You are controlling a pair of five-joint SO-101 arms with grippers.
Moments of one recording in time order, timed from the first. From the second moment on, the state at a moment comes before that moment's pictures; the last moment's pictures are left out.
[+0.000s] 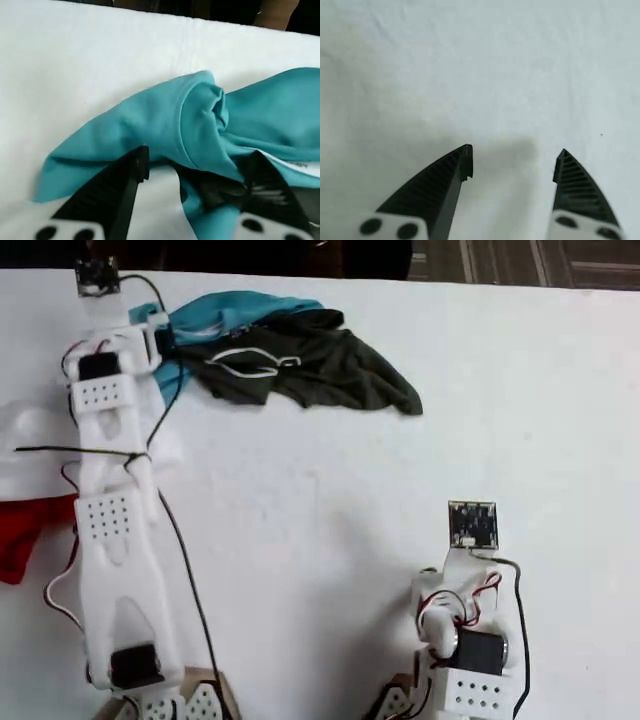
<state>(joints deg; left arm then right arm) -20.0 72.9 -75.8 50.5 -0.3 4.9 -101.8 96.4 71.3 7.6</state>
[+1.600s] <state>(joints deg) -31.8 62.3 -94.1 95.9 1.3 4.9 -101.8 96.4 71.3 7.6</state>
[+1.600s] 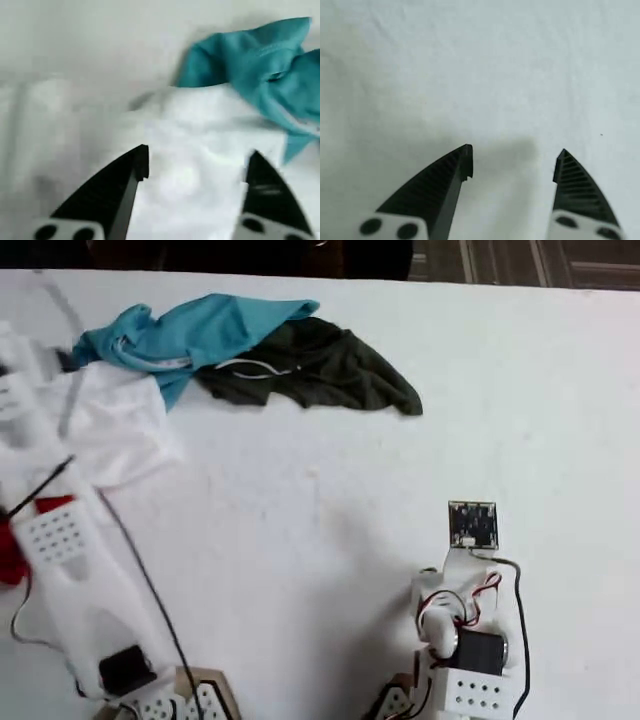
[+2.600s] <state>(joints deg) -24.7 88.2 -94.0 53.1 -5.0 4.9 -101.8 96.4 71.3 7.6</state>
